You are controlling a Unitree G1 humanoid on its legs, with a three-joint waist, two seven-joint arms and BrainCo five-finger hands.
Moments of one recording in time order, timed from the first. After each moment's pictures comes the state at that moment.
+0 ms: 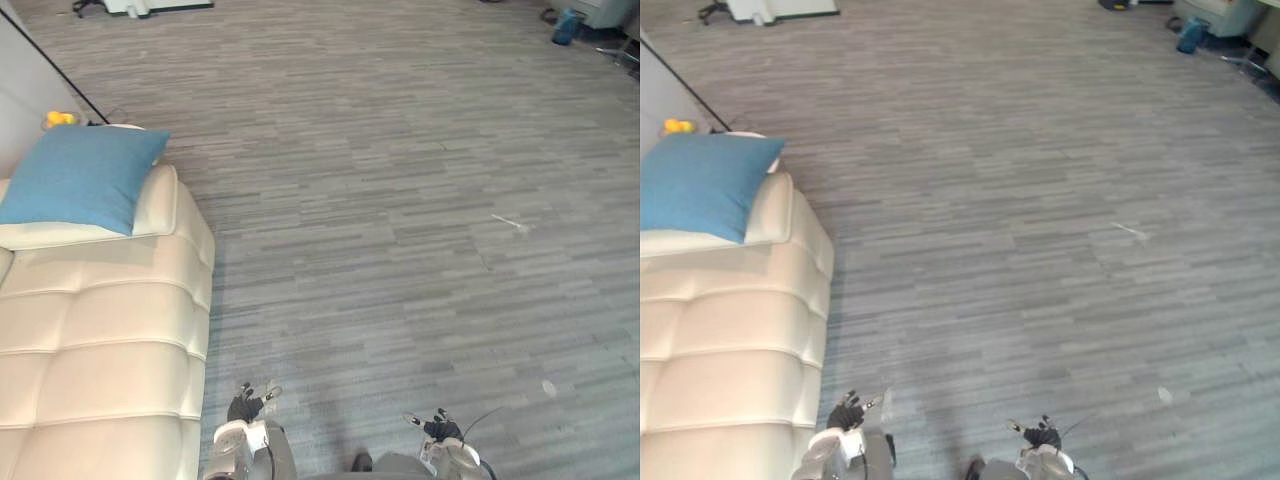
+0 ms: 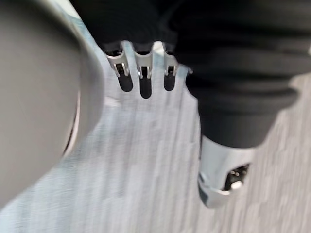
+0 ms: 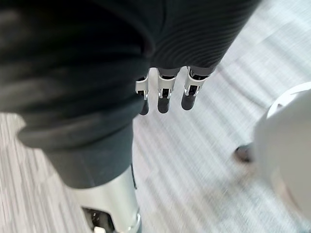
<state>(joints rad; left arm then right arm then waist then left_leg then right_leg) 0.00 -0.03 0.25 0.93 -0.06 -0.10 0.04 -0.01 0.01 -0.30 1.00 0.10 -0.04 -0.13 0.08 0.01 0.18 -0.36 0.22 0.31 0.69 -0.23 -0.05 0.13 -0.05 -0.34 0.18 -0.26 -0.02</state>
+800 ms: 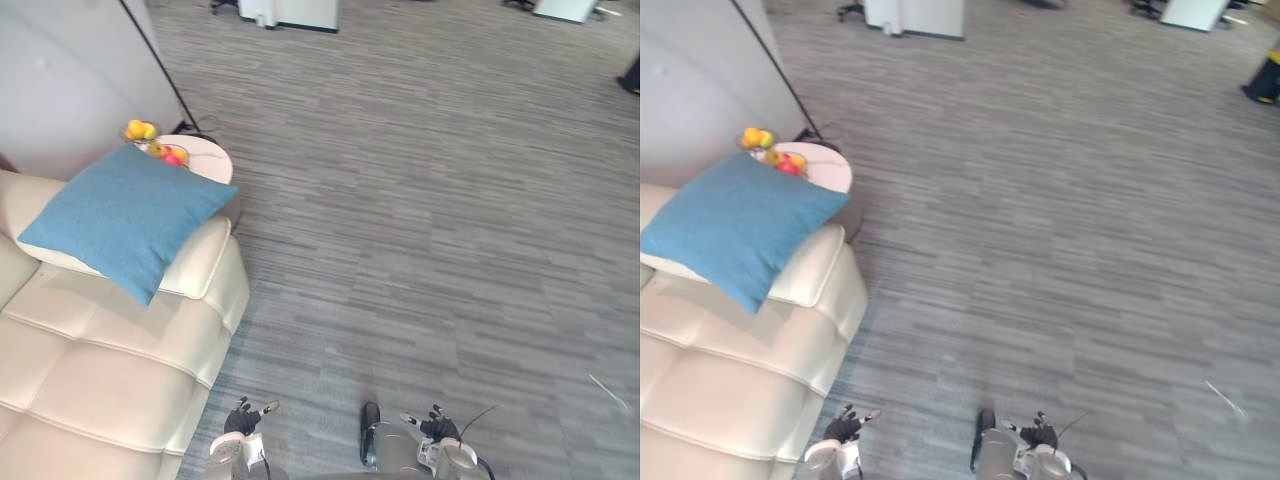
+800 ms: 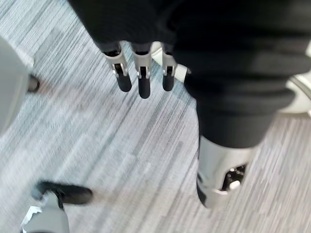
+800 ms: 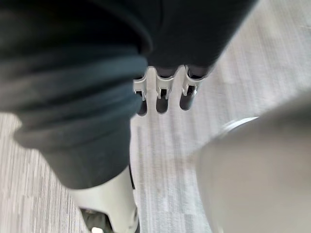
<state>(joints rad) 0.01 -0.05 0.24 1.01 -0.06 -0.08 0.04 0.03 -0.02 -0.28 0.96 0.08 -0.05 -0.11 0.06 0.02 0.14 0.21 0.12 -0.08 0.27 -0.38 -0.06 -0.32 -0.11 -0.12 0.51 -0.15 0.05</state>
